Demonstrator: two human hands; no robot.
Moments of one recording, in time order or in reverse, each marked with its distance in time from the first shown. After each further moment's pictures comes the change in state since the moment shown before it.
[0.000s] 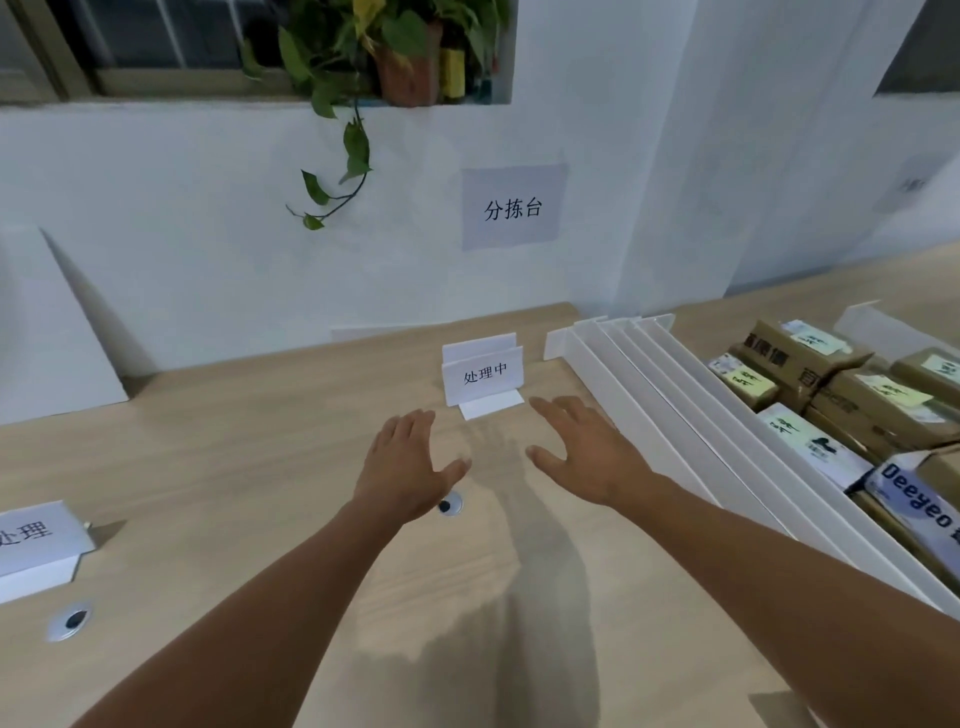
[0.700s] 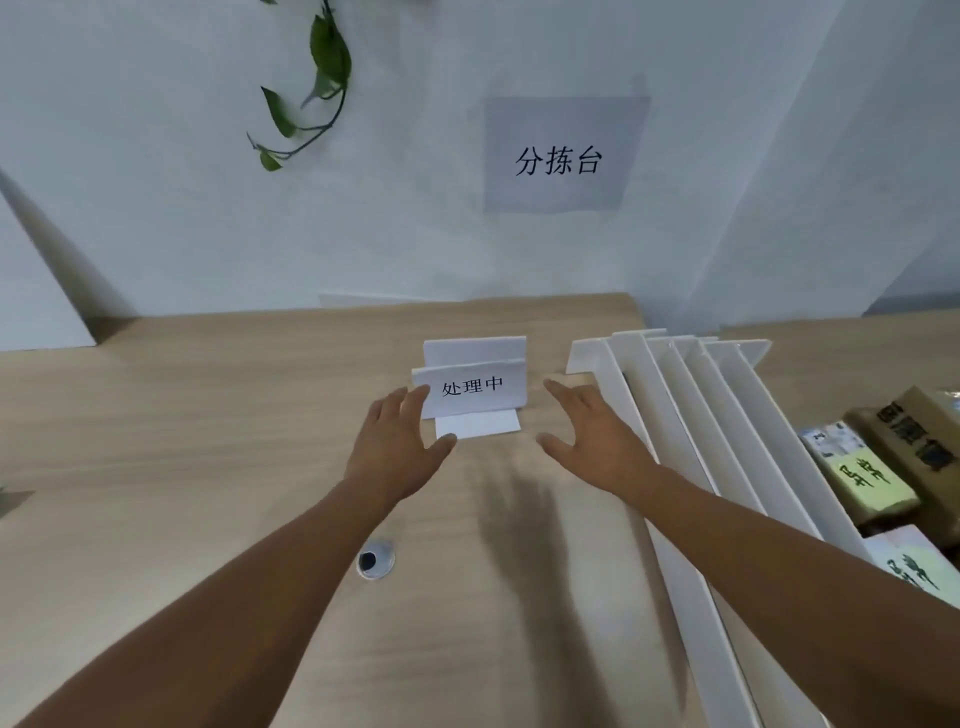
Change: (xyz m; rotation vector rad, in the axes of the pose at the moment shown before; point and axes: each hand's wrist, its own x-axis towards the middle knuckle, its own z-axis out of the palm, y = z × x) left_hand 0.210 0.044 0.114 -0.019 0.056 -0.289; right_hand 0.229 0.201 0.053 0.160 -0.163 -0.123
